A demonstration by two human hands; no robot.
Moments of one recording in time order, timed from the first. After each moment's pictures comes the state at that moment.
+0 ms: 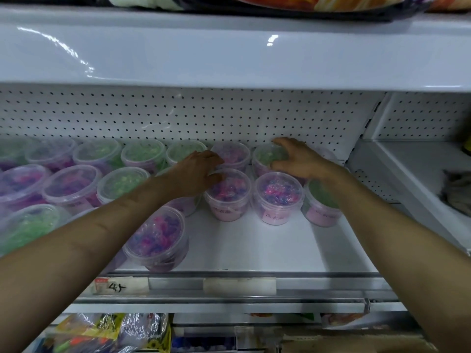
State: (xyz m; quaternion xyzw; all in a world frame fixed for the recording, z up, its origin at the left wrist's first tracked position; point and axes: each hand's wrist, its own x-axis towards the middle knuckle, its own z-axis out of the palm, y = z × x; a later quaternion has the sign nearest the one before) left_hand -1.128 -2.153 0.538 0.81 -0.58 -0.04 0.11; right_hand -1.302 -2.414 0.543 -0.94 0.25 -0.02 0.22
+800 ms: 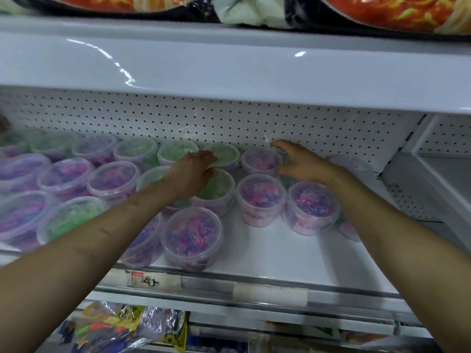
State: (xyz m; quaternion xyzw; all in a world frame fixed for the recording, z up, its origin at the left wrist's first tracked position) left_hand -1.068 -2.095 0.517 0.85 -0.50 0.02 0.16; right_hand -1.233 -2.375 0.544 -0.96 0.14 -0.01 0.23
